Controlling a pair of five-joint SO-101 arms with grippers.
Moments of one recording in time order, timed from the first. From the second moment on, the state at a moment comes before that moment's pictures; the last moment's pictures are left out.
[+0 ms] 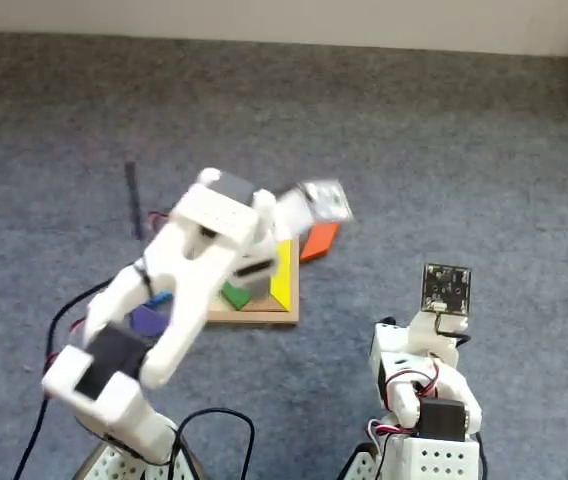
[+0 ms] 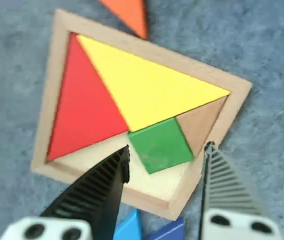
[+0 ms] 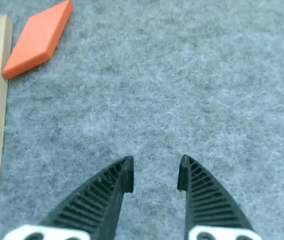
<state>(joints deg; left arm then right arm) 18.8 6.8 12.2 75.0 -38.5 -0.7 -104.1 96.0 64.6 0.0</state>
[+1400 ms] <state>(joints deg) -14.1 -7.6 44.7 64.0 -51.7 -0.7 -104.1 96.0 64.6 0.0</state>
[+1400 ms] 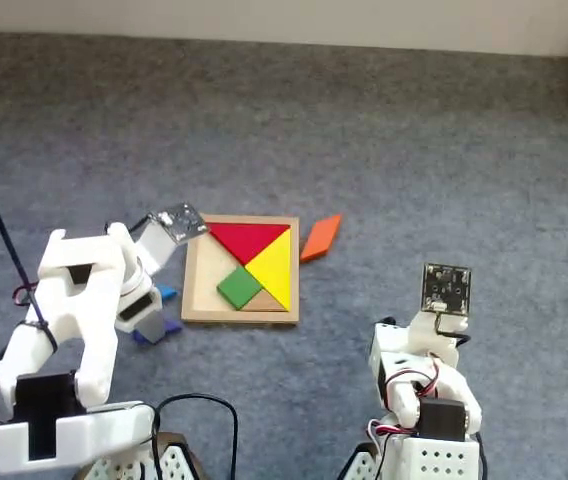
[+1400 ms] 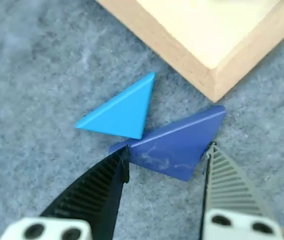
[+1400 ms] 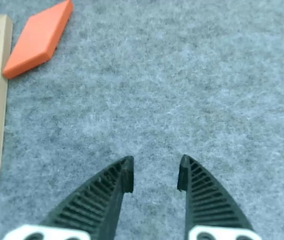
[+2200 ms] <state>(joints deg) -16.1 -9.2 47.4 61.7 -52.6 -0.7 -104.1 96.0 64.6 0.1</state>
